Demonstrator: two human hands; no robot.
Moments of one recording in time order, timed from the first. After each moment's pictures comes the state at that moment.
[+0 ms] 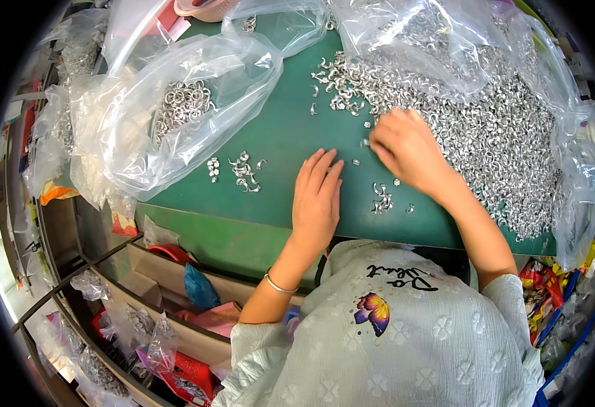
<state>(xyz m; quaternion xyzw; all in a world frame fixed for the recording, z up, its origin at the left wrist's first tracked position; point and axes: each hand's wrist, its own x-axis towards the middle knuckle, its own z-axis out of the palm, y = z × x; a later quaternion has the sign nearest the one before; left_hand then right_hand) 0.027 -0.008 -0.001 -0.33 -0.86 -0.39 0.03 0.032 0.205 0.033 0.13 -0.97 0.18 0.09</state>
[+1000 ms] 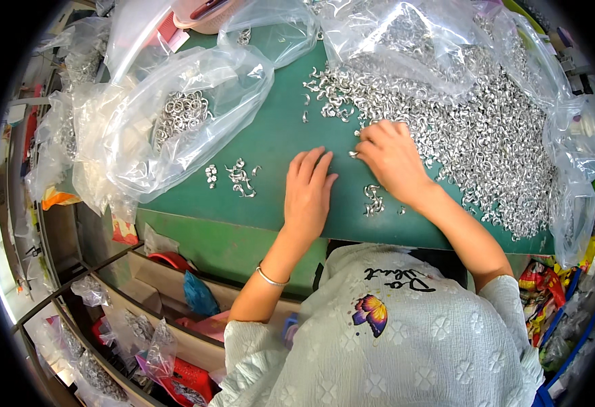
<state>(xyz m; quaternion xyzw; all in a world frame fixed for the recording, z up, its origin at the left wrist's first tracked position) 0.010 -0.001 0.000 -0.34 -0.86 -0.37 0.06 0.041 0.192 0.015 0.14 -0.96 0.19 0.14</state>
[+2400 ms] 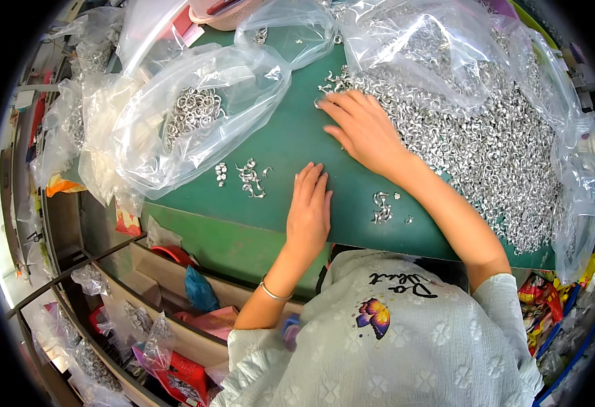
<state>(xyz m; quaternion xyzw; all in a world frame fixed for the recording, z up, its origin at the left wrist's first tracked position) 0.028 -0.022 -0.002 -0.32 -0.88 -0.35 0.05 -0.028 0.168 0.007 0.17 -0.95 0.20 0.17</state>
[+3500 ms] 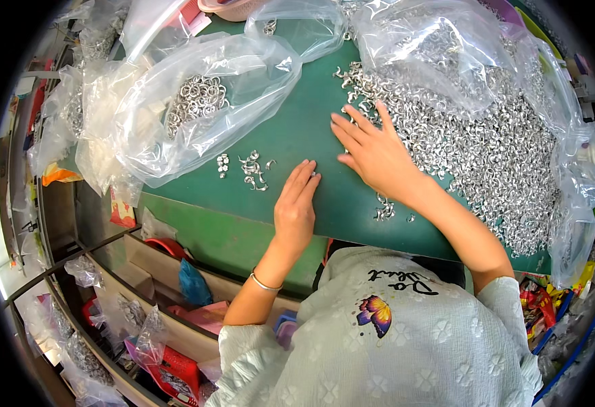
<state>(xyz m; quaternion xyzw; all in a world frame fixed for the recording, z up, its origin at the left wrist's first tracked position) 0.017 -0.043 -0.012 -0.32 -0.87 -0.36 0.11 0.009 0.162 0.014 0.18 -0.98 0.06 0.05</state>
